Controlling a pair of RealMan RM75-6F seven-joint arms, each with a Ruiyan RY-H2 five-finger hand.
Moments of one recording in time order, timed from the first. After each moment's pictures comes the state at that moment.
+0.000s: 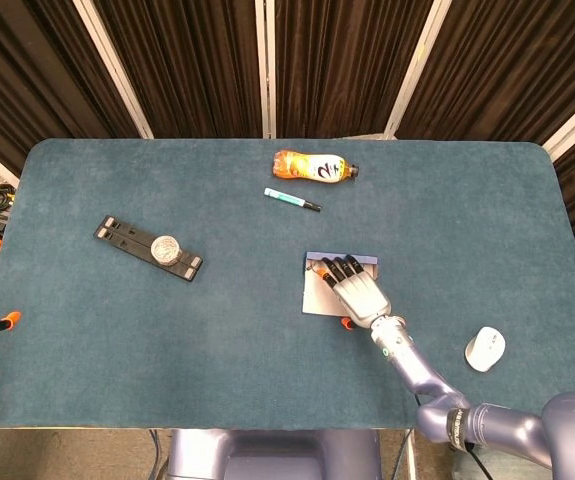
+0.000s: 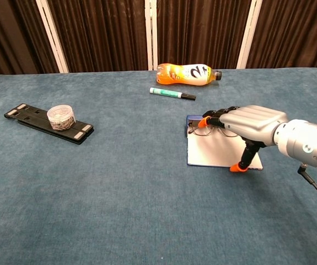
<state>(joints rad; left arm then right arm) -0.24 -1.09 -0.14 -1.66 1.13 1.33 0.31 0.75 -1.67 0.10 -1.29 -1.17 0.92 -0.40</state>
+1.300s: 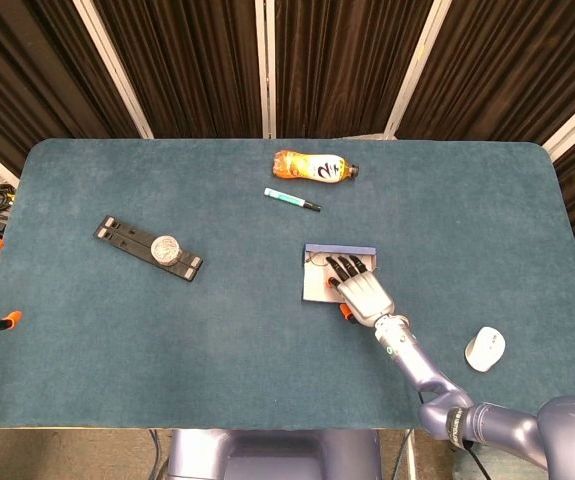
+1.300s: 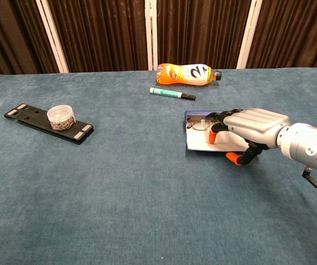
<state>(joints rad) -0.24 -1.10 -0.14 -1.65 1.12 1.33 0.33 0.73 -1.69 0.10 -1.20 -1.25 0.90 -0.31</state>
